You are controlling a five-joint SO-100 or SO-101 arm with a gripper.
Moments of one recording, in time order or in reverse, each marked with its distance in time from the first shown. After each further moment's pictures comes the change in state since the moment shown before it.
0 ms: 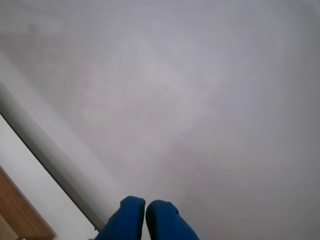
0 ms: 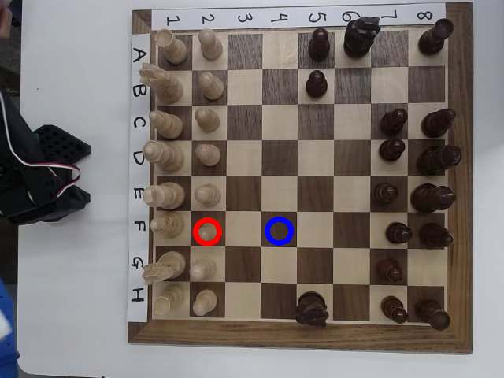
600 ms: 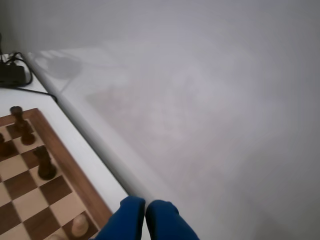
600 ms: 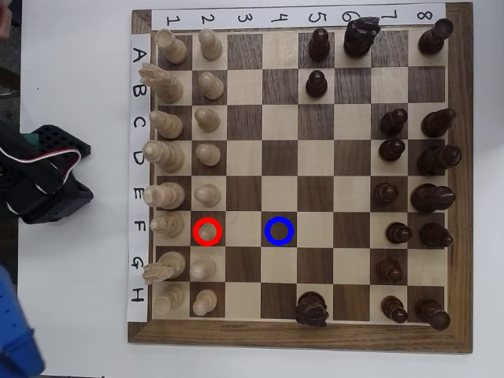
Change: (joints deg) arm -17.1 -20.4 -32.9 18.7 16.9
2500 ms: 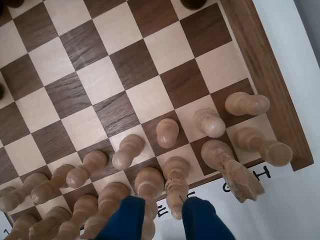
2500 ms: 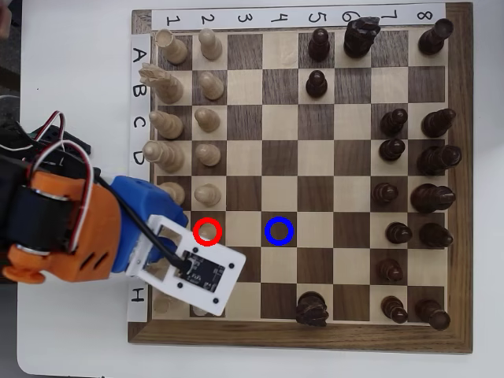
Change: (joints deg) arm -34.2 -22.1 12.7 15.0 25.2
